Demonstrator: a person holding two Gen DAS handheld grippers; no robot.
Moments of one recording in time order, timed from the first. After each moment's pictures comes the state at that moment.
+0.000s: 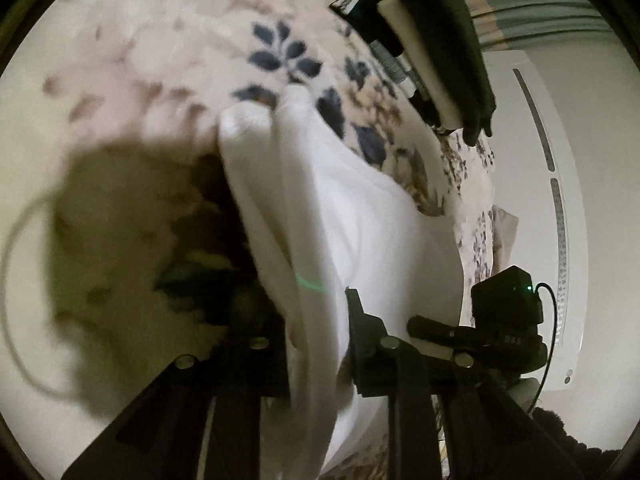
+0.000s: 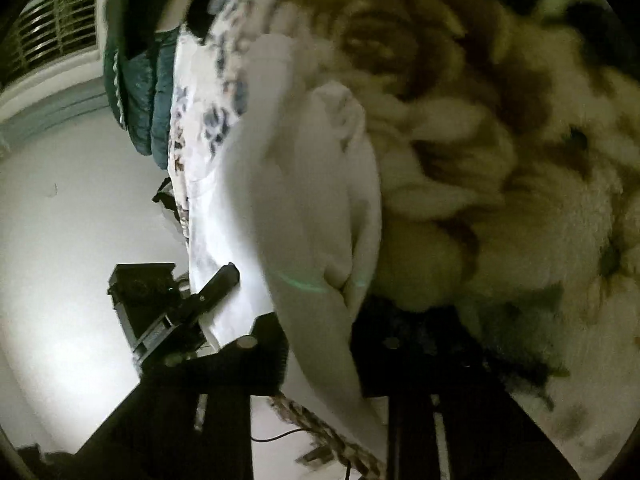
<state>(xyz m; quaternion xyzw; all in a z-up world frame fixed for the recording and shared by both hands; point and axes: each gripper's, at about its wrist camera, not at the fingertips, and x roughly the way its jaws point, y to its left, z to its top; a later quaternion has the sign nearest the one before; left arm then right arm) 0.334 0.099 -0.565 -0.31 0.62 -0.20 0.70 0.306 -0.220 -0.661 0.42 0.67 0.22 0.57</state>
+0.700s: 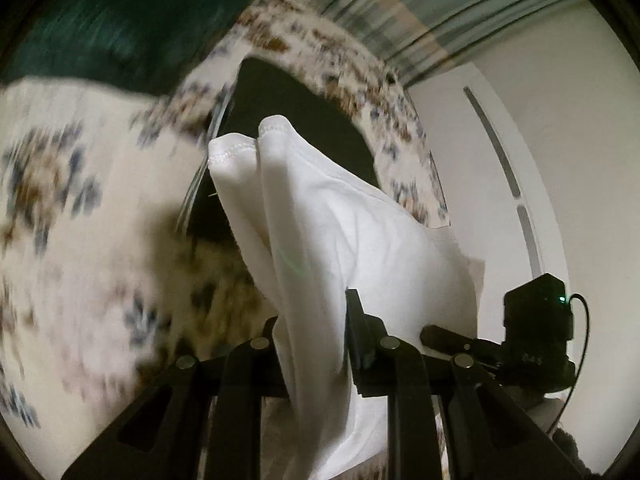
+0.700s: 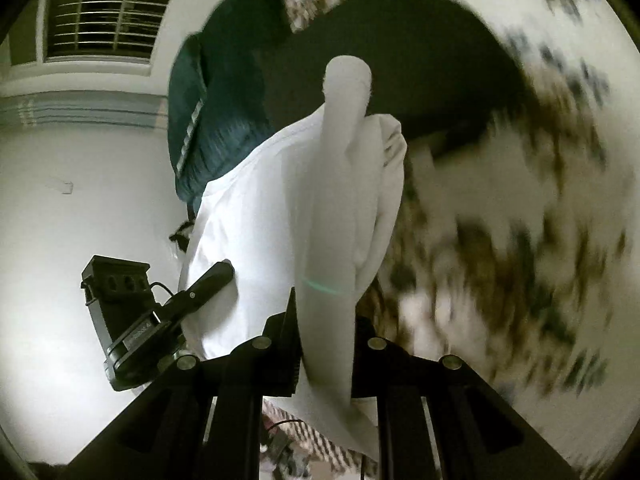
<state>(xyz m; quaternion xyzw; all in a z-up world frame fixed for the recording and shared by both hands) 0.535 0.025 -0.361 -0.25 0.54 -0.22 0.77 0.478 -0.262 -0.414 0.37 0.58 0.20 0.69</state>
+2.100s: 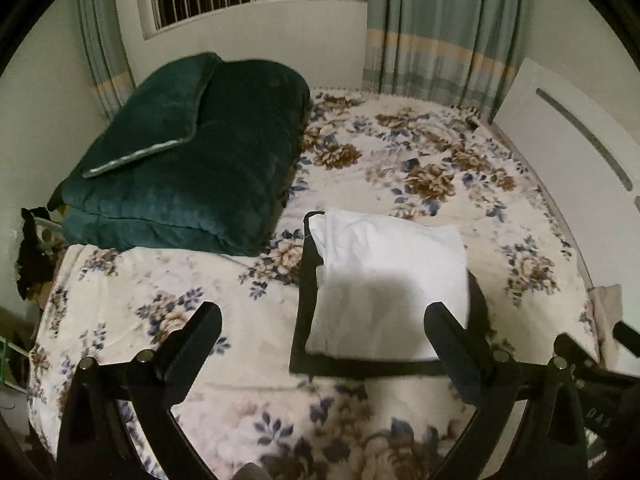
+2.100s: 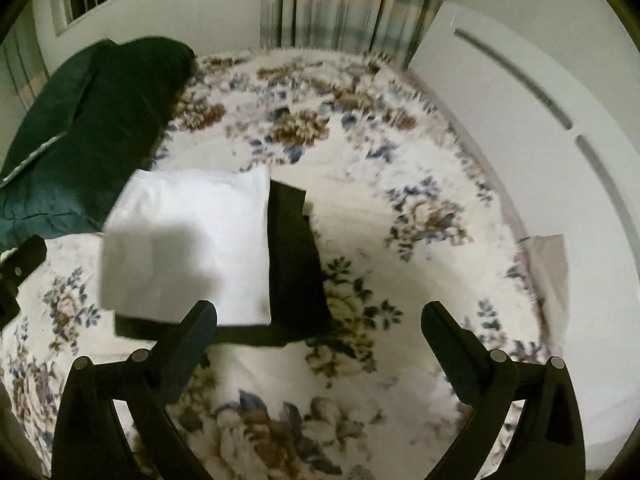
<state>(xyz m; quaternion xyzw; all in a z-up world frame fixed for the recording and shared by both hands) 0.555 -0.037 -0.264 0.00 0.44 -0.01 0.90 0.530 -0.254 -0.284 0.00 0.50 -0.12 0.86</state>
